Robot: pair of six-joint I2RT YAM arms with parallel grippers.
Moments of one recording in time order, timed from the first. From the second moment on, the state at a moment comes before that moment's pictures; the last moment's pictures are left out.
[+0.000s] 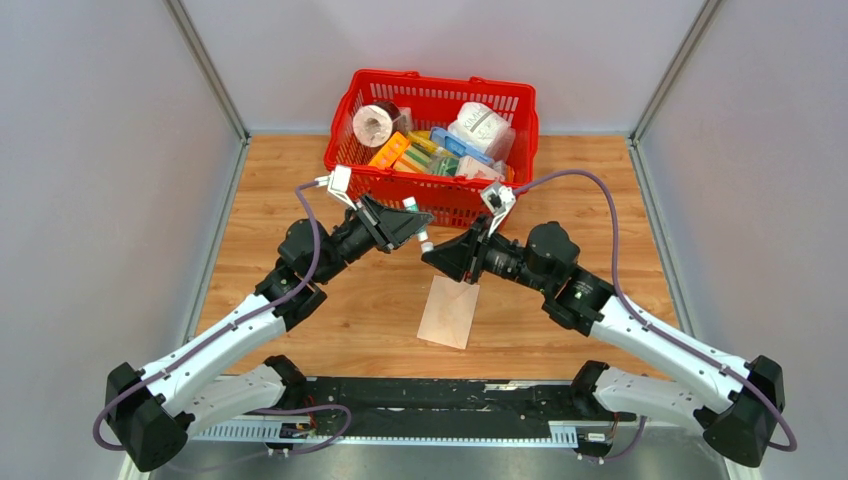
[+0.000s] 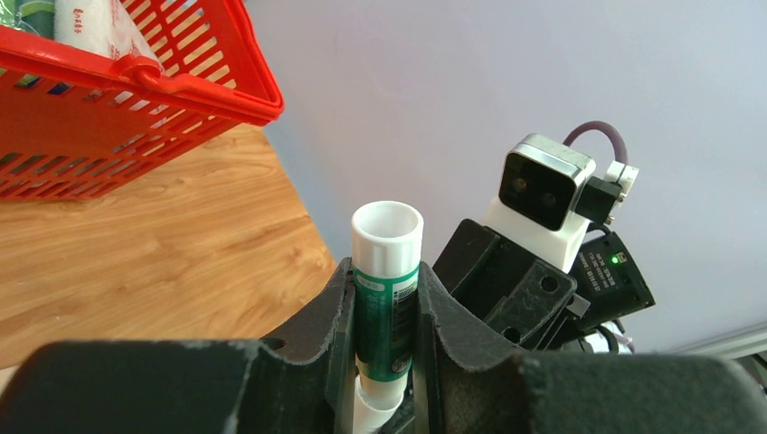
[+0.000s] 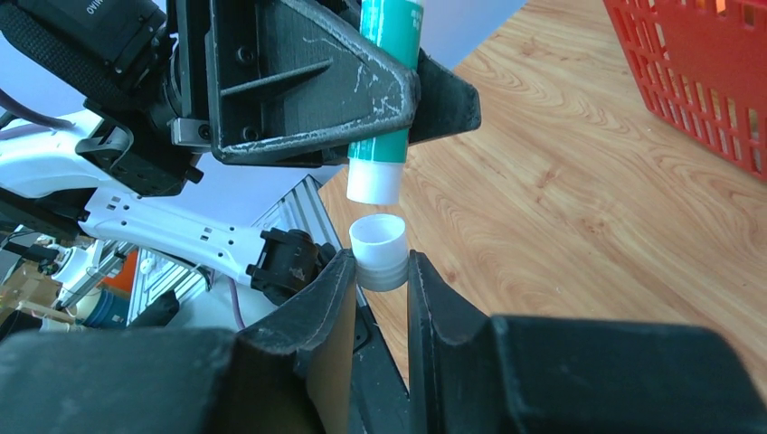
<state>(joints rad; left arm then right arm) -0.73 0.94 0.75 0.34 0.16 -1.02 0.87 0.98 0.82 0.15 -0.28 0.59</state>
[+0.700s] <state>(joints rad) -0.73 0.95 0.75 0.34 0.17 -1.02 0.87 1.00 0.85 0.13 -0.26 0.57</state>
